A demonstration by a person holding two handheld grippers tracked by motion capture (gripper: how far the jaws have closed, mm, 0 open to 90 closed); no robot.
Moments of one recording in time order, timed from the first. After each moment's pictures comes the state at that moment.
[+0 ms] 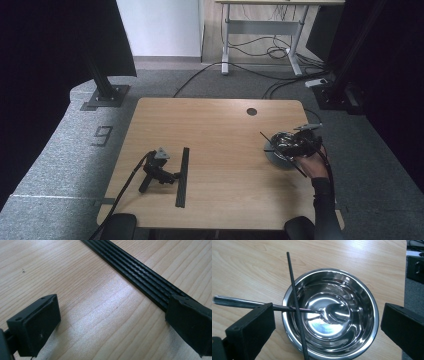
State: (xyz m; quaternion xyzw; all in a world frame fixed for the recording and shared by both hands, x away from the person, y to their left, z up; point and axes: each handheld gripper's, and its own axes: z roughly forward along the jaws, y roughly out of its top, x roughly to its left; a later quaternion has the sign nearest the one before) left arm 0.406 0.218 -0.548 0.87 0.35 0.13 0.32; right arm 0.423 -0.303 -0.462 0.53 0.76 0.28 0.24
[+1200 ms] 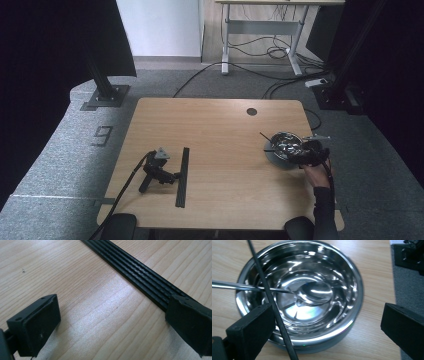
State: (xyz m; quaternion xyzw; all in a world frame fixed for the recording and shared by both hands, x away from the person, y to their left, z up) left arm 0.406 0.217 -0.548 0.87 0.35 0.13 0.32; right arm 0.412 -0.334 -0.504 0.58 0.72 0.28 0.26
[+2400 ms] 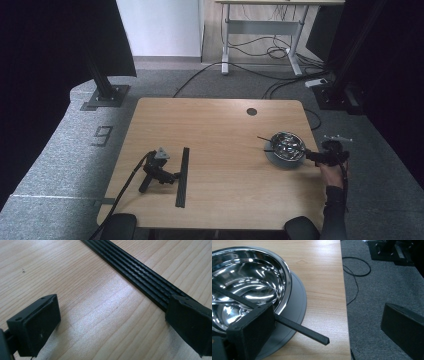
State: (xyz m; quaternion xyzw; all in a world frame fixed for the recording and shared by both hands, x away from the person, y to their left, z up) left arm 0.406 0.217 -0.548 0.87 0.35 0.13 0.32; right arm 0.412 -0.391 -0.510 0.64 0.65 0.28 0.29
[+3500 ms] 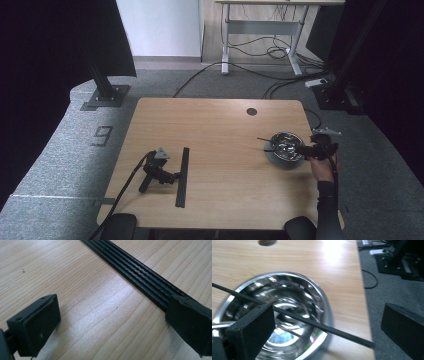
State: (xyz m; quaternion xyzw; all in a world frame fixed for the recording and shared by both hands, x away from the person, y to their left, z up) left arm 0.406 0.218 -0.548 0.87 0.35 0.13 0.32; right arm 0.425 -0.350 -0.487 0.61 0.67 0.31 0.30
